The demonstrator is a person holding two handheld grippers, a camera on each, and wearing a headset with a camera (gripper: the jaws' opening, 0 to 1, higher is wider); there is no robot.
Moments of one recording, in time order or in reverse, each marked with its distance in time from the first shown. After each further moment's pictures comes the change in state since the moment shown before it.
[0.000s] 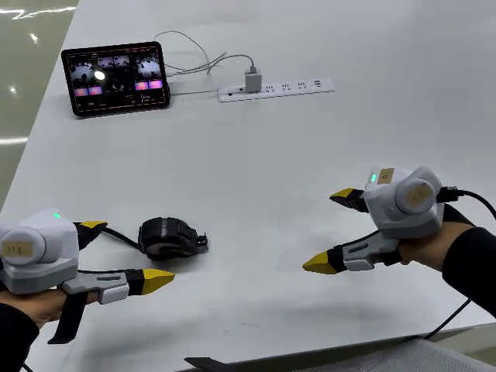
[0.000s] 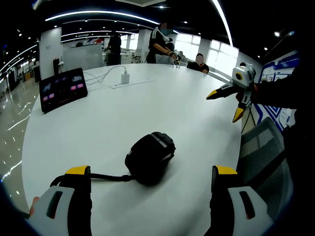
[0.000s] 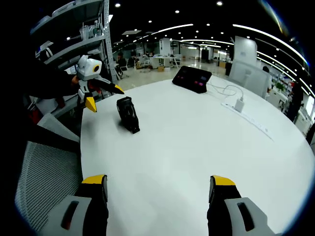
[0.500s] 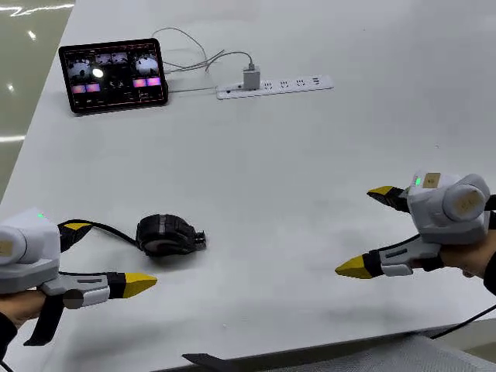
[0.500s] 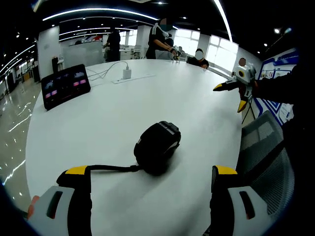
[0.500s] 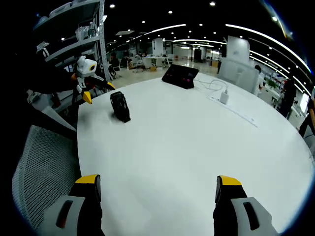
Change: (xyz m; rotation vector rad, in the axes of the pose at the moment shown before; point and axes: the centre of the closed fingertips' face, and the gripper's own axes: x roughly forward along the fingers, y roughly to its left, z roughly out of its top) left arm -0.012 0.011 -0.014 0.021 0.035 0.003; right arm -0.040 -0.016 -0.035 0.017 0.007 -0.064
